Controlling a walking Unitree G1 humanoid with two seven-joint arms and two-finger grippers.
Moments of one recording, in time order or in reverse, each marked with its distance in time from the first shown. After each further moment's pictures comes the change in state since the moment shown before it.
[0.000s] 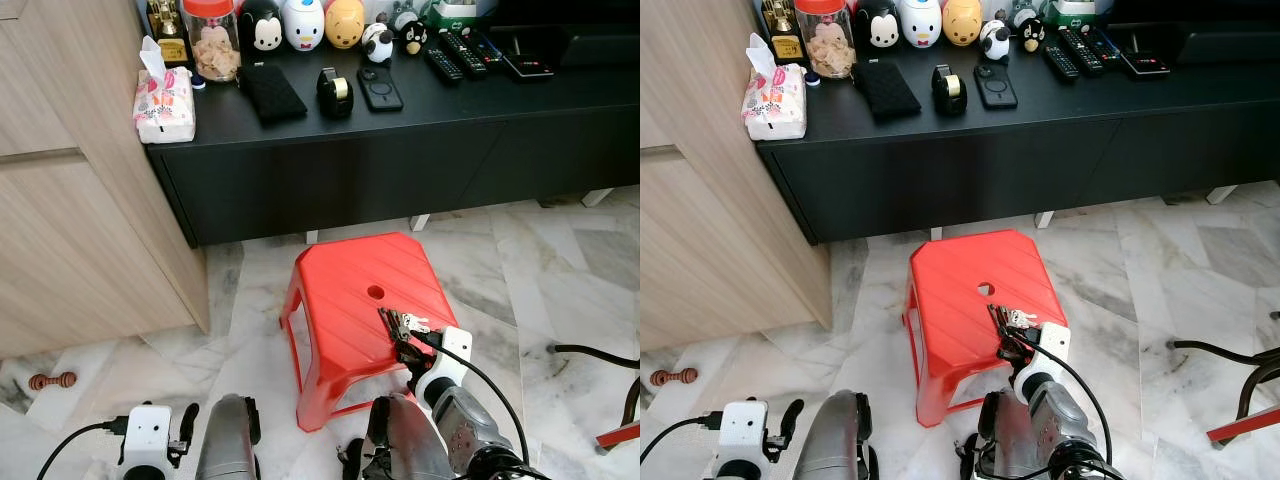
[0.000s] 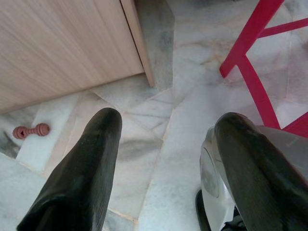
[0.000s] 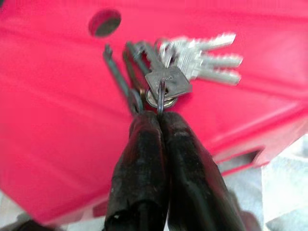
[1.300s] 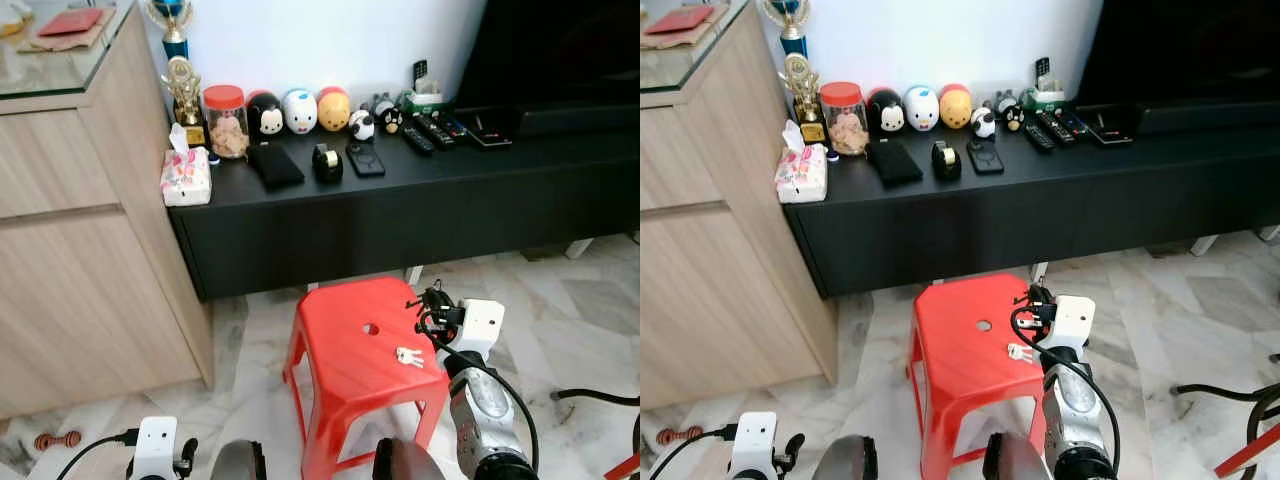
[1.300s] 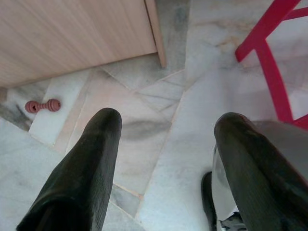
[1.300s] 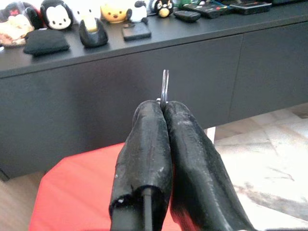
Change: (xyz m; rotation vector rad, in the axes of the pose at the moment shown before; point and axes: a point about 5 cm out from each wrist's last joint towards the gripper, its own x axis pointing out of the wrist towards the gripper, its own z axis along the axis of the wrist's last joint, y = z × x) left arm 0.013 -0.003 -0.038 -0.027 0.325 0.032; right arm -0.012 0.009 0.049 -0.290 -0.415 -0.023
